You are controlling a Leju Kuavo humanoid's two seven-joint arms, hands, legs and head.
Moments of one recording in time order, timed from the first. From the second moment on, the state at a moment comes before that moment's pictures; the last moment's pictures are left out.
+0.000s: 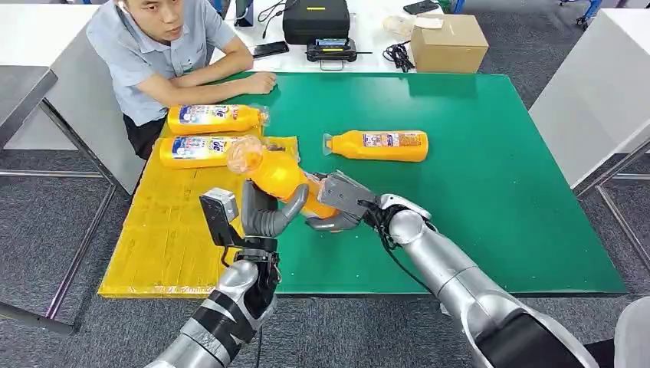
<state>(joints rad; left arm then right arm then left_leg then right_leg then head) -0.43 -0.34 -0.44 -0.93 0.33 0.38 -0.59 -0.70 -0.03 0.73 -0.84 0.11 0.33 -0.39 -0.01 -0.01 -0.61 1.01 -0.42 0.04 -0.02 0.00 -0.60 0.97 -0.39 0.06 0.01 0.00</state>
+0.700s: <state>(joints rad) -0.42 -0.34 -0.47 -0.93 0.10 0.64 -0.64 -0.68 -0.04 0.70 -0.80 0.16 0.20 -0.40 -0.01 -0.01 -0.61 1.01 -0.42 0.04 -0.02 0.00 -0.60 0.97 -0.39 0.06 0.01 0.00</state>
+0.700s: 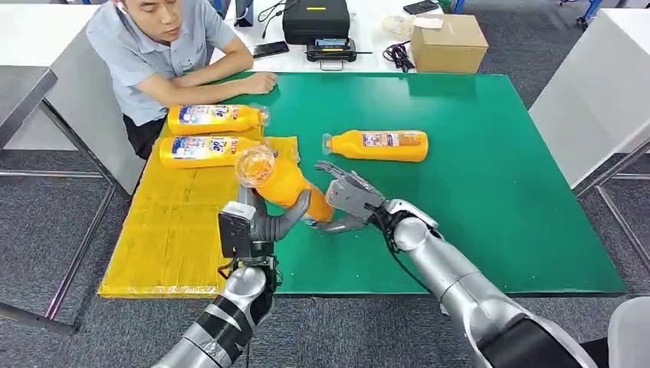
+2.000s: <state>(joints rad) -0.61 -0.22 -0.28 -0.51 -1.50 0.50 0.18 -0.61 -0.02 0.57 -0.75 0.24 0.21 -0.46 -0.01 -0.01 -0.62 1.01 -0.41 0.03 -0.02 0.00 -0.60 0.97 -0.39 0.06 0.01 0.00</state>
